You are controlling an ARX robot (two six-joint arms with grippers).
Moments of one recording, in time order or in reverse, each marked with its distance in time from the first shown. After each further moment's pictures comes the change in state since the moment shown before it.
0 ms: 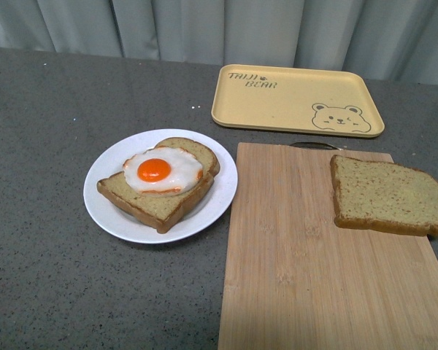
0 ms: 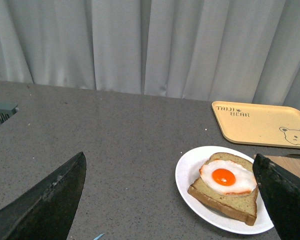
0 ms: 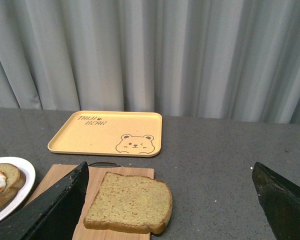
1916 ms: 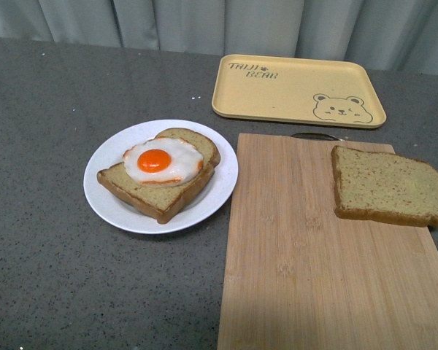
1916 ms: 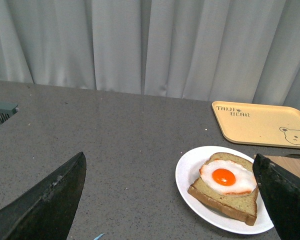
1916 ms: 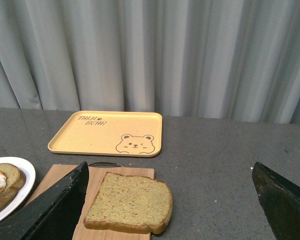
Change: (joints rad) left arm 0.000 0.000 0.000 0.000 0.000 0.000; right arm 0.000 0.000 0.000 0.000 0.000 0.000
